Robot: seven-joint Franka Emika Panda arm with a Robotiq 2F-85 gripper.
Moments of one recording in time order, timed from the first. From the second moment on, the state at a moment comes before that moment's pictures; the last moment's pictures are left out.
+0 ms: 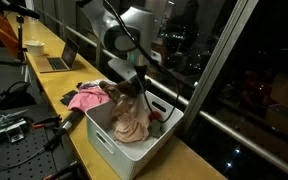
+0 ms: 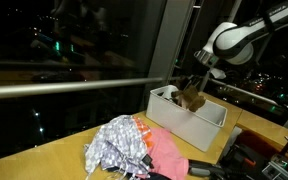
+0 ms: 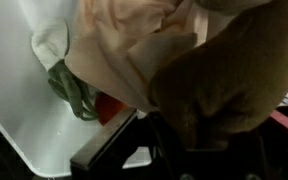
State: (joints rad) arm -0.13 0.31 0.10 -2.04 0.09 2.57 -0.21
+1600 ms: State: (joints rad) arm 0.26 0.15 0.27 -1.94 0.14 2.38 -0.09
